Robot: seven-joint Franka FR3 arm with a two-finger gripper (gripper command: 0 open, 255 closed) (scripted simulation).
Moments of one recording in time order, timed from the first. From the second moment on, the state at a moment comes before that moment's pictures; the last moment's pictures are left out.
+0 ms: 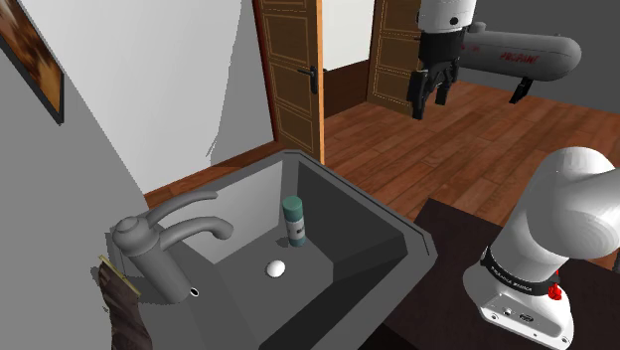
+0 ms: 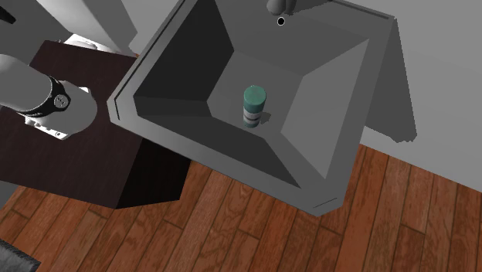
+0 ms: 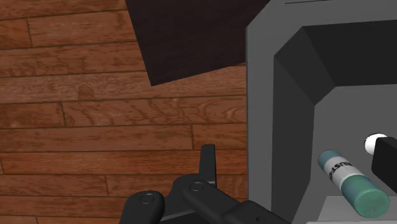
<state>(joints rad) -0.02 -0.82 -0.06 -2.41 -0.09 1.53 0.14</state>
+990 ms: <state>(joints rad) 0.04 -0.45 0.03 -2.44 -0.01 1.93 0.26</state>
